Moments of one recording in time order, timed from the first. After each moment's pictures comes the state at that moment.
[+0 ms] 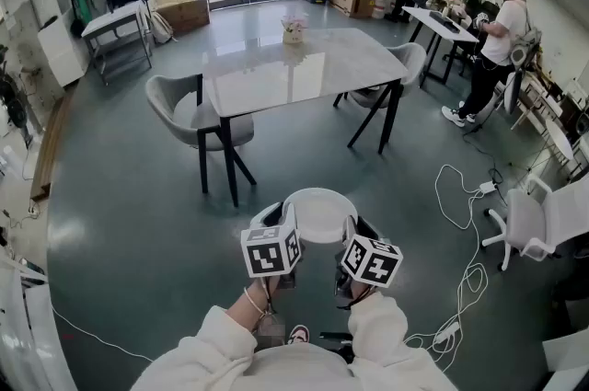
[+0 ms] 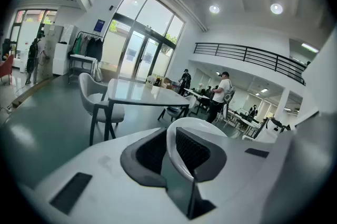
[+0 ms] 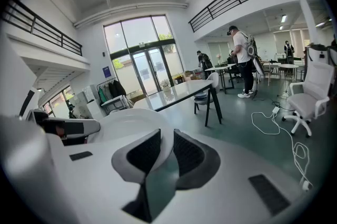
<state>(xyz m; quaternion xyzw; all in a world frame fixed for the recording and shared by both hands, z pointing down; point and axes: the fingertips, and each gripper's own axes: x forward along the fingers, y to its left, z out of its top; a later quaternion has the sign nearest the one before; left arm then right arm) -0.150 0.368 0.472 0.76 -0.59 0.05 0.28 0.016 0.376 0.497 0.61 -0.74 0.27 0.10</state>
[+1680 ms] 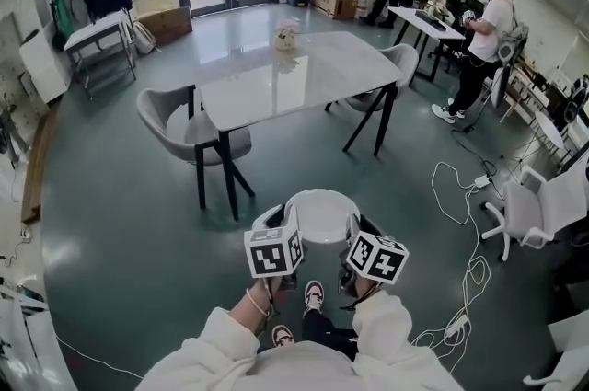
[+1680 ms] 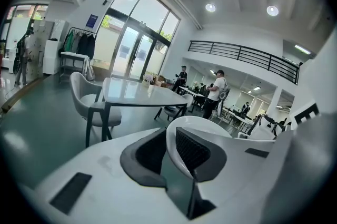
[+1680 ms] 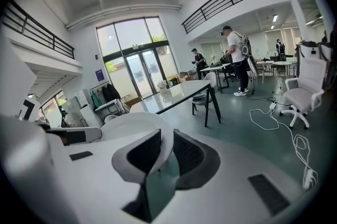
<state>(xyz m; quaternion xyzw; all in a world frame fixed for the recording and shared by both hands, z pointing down) -0.201 0.325 0.482 0.78 -0.55 0.06 0.28 -0.034 0.342 0.497 0.64 -0.71 0.29 0.09</state>
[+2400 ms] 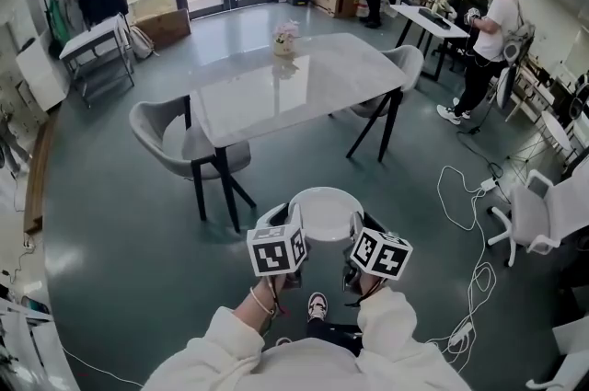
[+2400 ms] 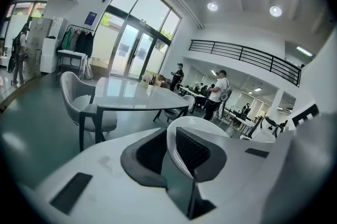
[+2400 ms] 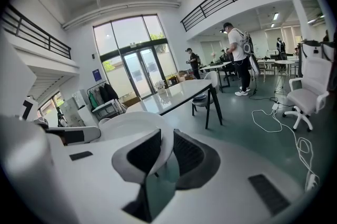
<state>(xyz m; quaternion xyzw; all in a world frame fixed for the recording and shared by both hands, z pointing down) -0.188 0.235 0.480 0.78 -0.55 0.06 0.29 -0.022 0.250 0.497 0.64 -0.71 0.29 0.09</state>
